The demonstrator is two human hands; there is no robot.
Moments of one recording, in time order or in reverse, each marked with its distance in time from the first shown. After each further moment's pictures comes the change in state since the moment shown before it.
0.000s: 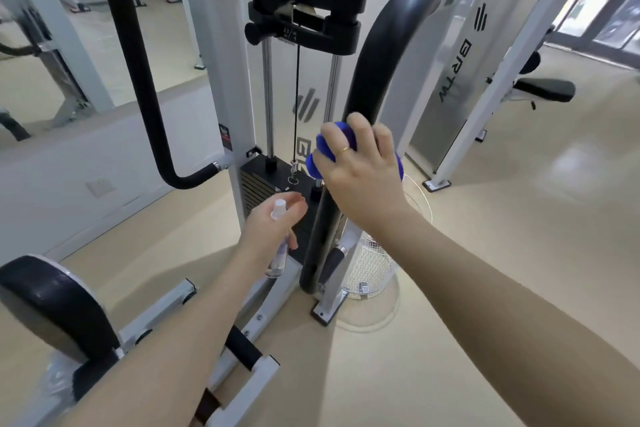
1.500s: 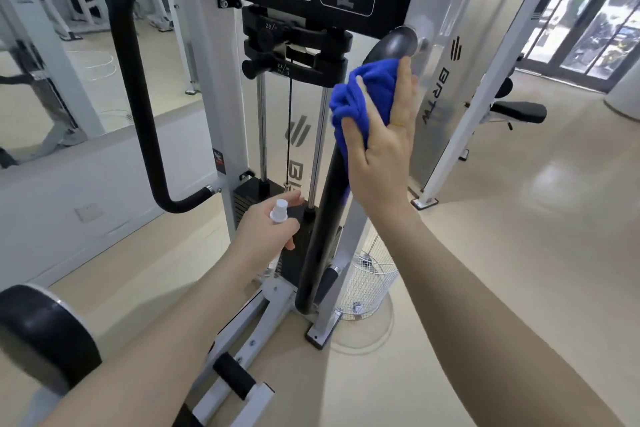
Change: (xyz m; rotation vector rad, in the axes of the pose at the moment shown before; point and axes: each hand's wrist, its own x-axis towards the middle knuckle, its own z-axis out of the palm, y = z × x) left_hand -0.007 0.048 -0.012 0.214 -0.047 0.173; right_hand 0.042 0.027 -0.020 0.863 0.290 0.660
